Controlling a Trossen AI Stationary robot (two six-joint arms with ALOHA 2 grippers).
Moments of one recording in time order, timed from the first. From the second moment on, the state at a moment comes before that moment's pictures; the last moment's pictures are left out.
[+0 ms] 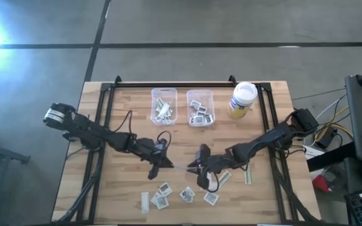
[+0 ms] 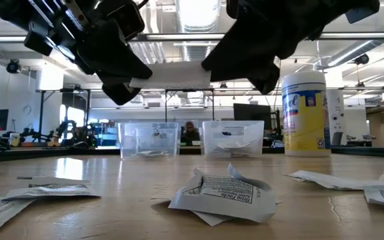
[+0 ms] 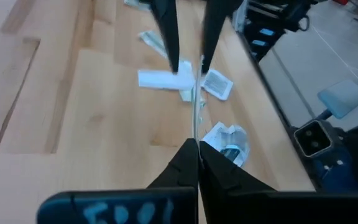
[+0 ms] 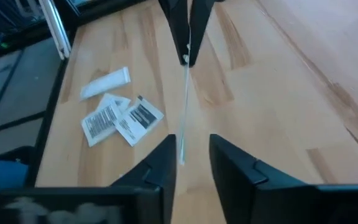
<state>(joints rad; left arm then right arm) -0.24 1.44 0.63 0.37 0.12 -0.37 0.38 1.70 0.91 0.21 0.26 0.57</state>
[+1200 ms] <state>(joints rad) 0.22 1.24 0.61 0.03 -0.45 -0.36 0.39 1.55 0.90 -0.10 0.26 0.71</state>
